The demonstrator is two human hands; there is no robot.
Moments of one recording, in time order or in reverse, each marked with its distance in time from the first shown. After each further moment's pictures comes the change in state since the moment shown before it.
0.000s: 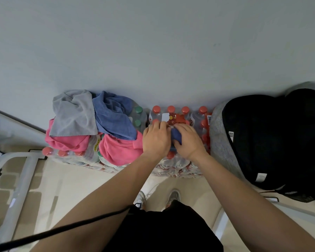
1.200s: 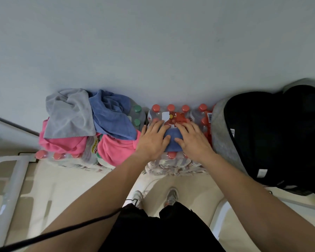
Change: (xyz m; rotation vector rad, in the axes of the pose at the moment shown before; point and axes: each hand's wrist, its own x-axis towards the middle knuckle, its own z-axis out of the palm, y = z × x) left_hand 0.001 -0.036 0.001 -0.060 -0.304 0.193; right_hand -0.005 0.010 0.000 -0.313 -0.053 -0.010
